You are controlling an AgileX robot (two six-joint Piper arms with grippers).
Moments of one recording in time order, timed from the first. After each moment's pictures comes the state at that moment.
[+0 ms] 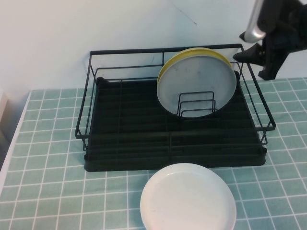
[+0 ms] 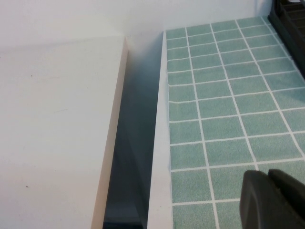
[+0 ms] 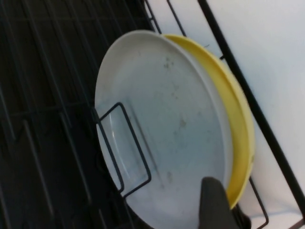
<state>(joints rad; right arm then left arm) 0.17 1.77 -1.56 0.71 0.71 -1.58 0.15 -0.01 0.02 -0.07 0.37 0.14</state>
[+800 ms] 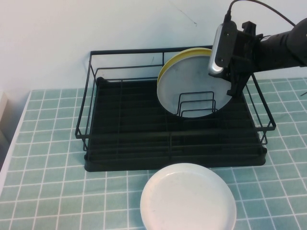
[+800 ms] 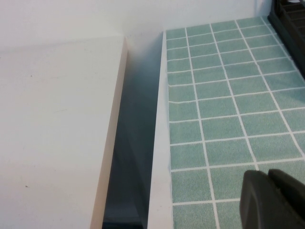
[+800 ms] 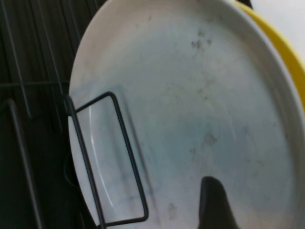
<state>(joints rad) 0.27 1.97 -1.57 0.70 0.45 -1.73 0.15 -0.01 0.02 -0.07 0.37 0.14</state>
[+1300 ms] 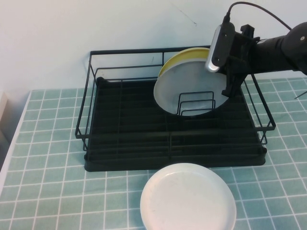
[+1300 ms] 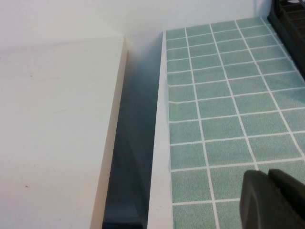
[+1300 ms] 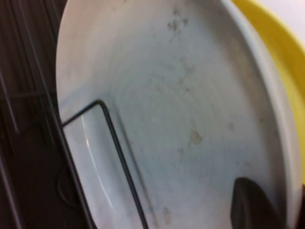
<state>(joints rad) 0.27 2.00 -1.58 0.77 0.40 -1.74 0.15 -0.01 0.02 -0.07 0.37 0.14</state>
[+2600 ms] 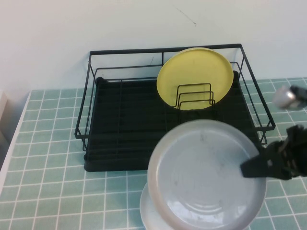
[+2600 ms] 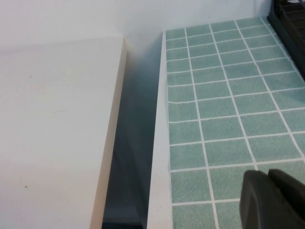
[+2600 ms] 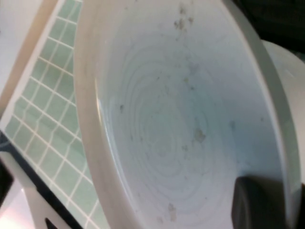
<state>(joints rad) 0.18 1.39 -0.86 0.94 0.94 -0.77 0.15 -0.01 0.02 -0.07 0.37 0.14</state>
